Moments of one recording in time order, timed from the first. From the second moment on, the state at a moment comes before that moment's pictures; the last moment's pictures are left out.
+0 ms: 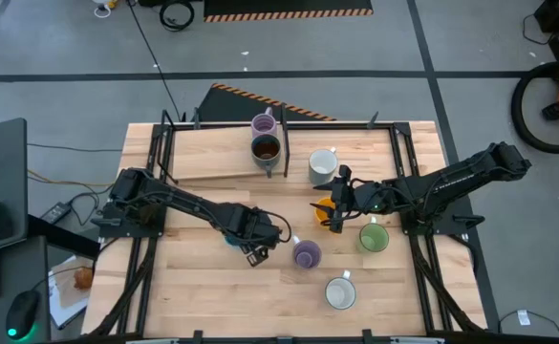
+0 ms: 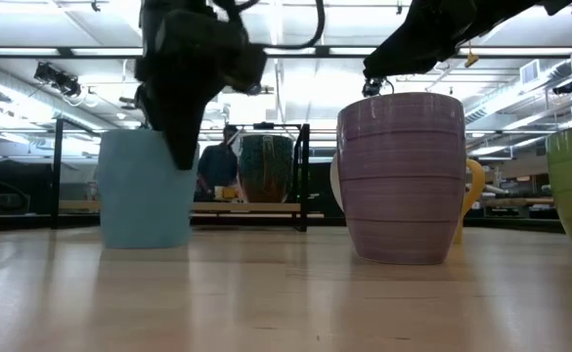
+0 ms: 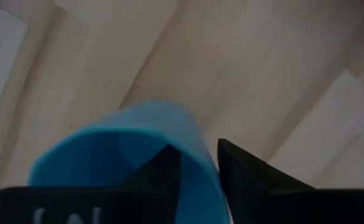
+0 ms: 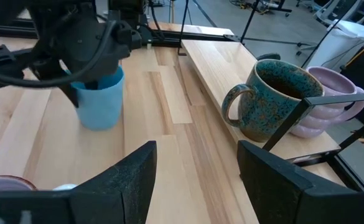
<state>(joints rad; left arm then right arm) -0.26 1.87 1.41 -1.00 -0.09 -0.80 0.21 1.14 0.69 0.01 0.48 0.02</state>
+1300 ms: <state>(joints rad) -0.17 1.27 1.09 -1.14 -0.44 0.51 0.22 1.14 0.69 0.01 0.48 0.07</state>
